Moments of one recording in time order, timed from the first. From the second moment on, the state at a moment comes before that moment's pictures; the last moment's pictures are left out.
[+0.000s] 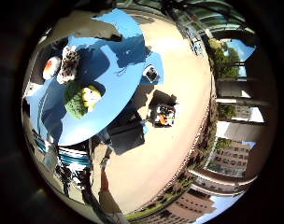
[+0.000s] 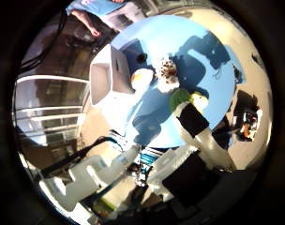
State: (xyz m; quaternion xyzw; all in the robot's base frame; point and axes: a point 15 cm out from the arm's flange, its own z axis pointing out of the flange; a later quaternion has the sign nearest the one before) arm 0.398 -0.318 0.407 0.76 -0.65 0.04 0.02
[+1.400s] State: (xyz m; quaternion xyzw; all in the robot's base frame) arm 0.405 -0.319 0.258 0.75 -0.65 -0.11 0.04
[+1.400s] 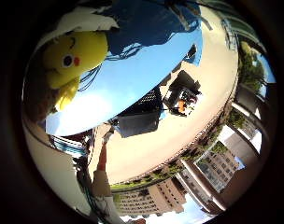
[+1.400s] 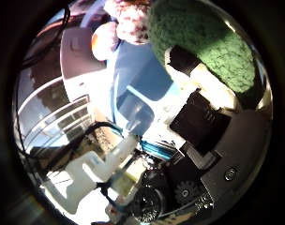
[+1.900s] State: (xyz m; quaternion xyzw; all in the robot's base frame) arm 0.440 -0.082 0.500 0.83 -0.54 0.07 -0.10
